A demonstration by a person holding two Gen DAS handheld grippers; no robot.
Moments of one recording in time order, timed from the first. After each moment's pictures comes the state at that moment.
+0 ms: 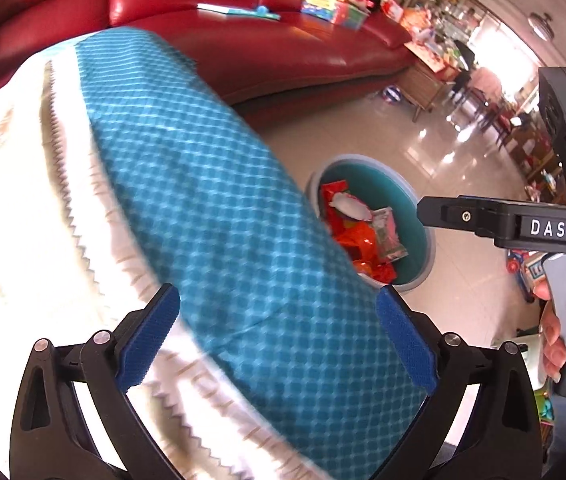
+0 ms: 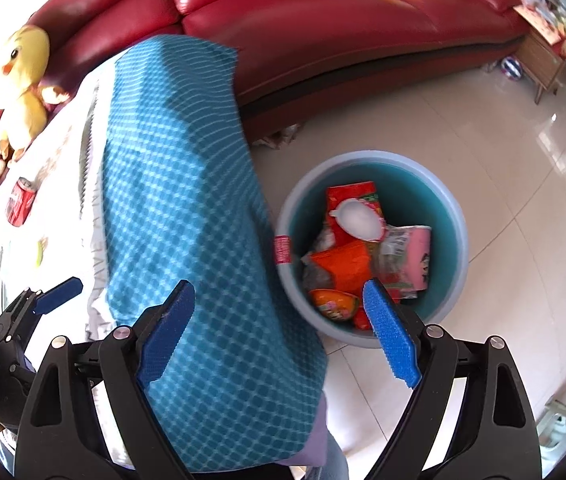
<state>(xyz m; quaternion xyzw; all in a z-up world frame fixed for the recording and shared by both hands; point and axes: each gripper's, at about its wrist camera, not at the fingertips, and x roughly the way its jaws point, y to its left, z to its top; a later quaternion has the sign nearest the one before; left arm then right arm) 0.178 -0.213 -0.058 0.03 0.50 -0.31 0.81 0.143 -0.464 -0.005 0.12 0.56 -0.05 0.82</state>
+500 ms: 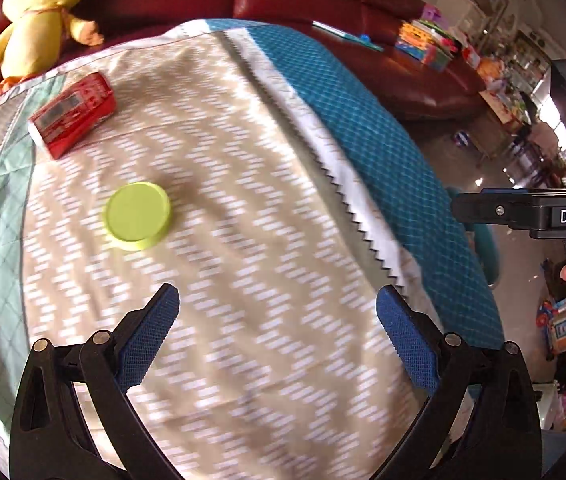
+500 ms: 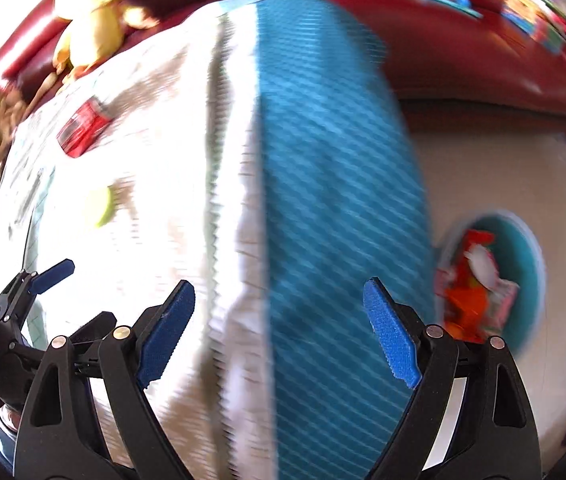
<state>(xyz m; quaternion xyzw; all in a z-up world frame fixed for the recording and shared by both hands) 0.181 -0.016 -0.058 -0.02 0.50 -0.18 0.85 0.204 -0.284 -0.010 0.02 0.59 0.07 0.80</state>
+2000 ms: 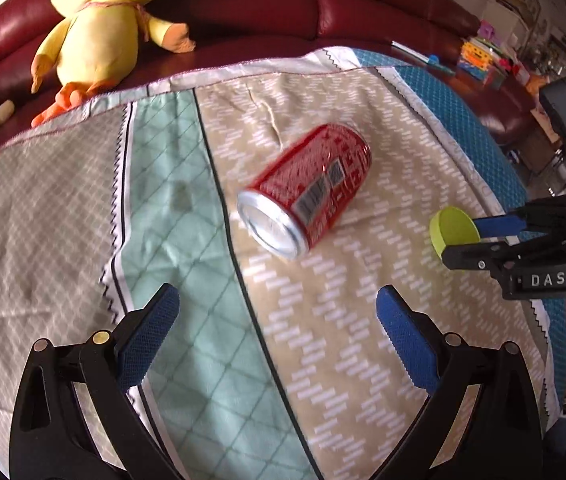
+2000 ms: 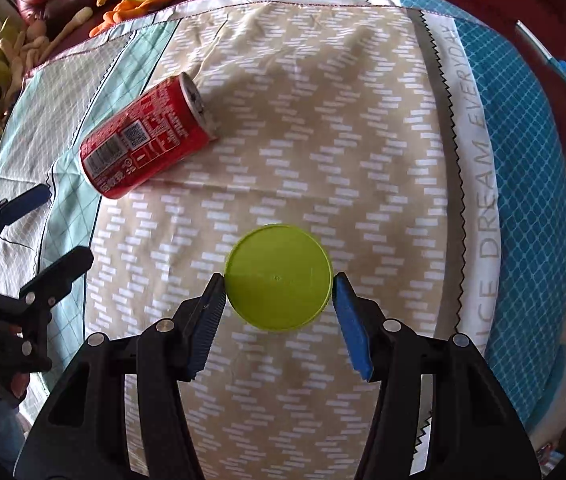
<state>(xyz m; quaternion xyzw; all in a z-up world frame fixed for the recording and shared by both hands) 0.318 0.148 -0.054 0.01 0.49 -0.13 0.86 0.354 -0.066 -0.068 -0.06 0.63 0.13 0.76</state>
